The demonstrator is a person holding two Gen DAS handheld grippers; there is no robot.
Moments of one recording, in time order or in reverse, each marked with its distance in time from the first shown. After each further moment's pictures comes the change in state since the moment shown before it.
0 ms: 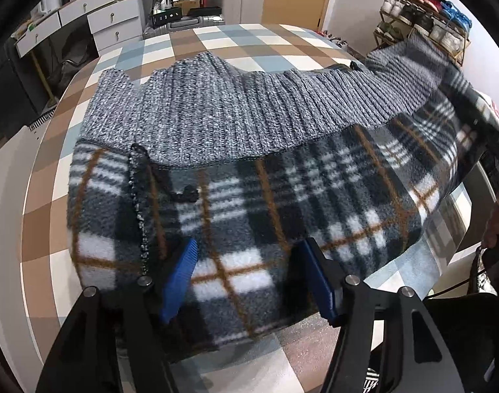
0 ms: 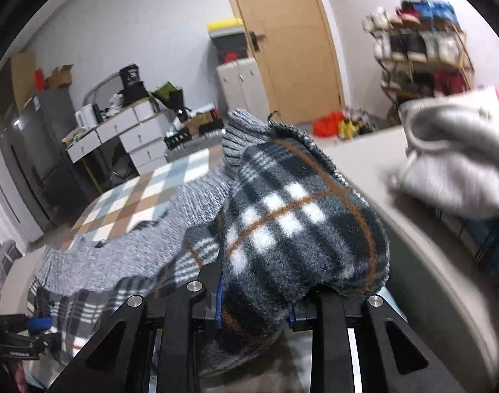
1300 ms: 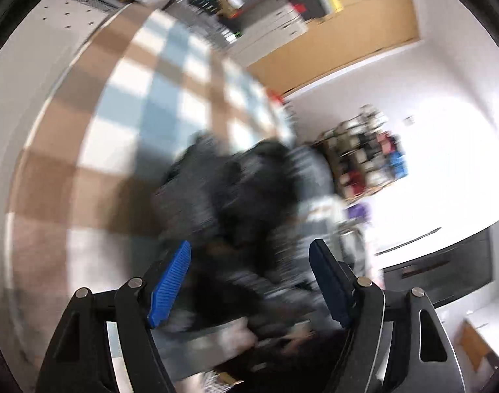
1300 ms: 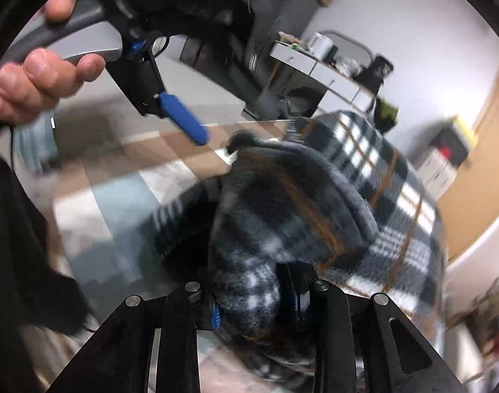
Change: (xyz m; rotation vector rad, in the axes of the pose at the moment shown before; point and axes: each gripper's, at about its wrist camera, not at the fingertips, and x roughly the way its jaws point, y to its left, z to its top) left arm -0.082 0.163 0.002 -0.543 -0.130 -0.678; right arm 0.001 0.301 -0.122 -0.942 0.085 0.387
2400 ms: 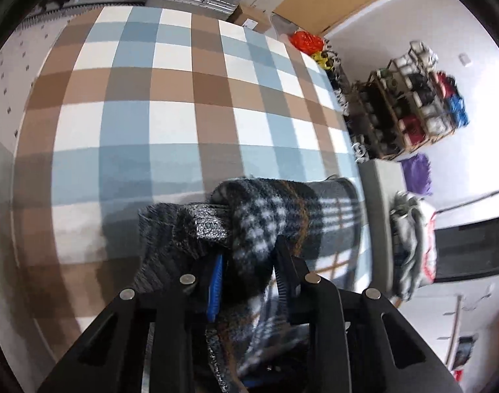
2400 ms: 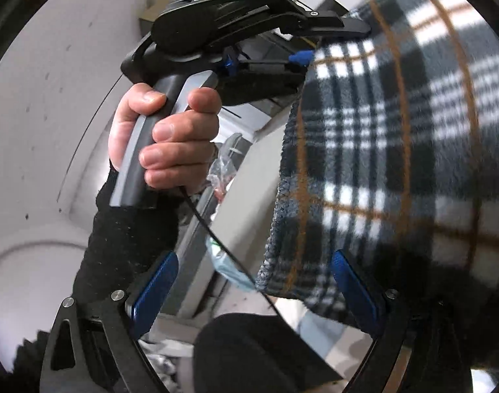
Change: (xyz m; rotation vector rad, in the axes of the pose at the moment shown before) left arm 0.127 -0.045 0.067 0.128 0.305 0.360; right arm 0.041 -0.146 -0.020 0.944 -0.023 1.033
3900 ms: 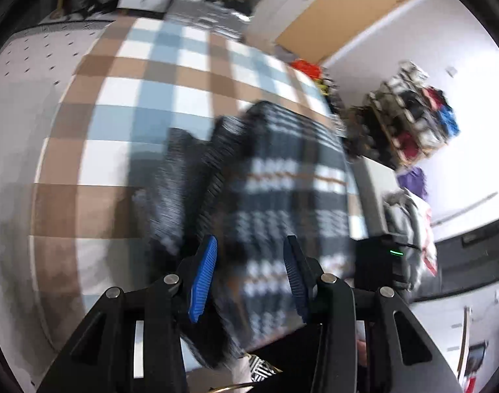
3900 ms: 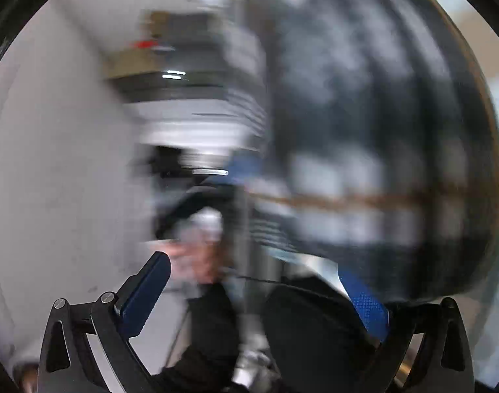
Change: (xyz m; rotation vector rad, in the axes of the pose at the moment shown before) left arm -0.048 -0.012 -0.105 -0.007 -0.163 -0.015; right arm -0.104 -0.121 -0.013 0.412 0.087 -0.008
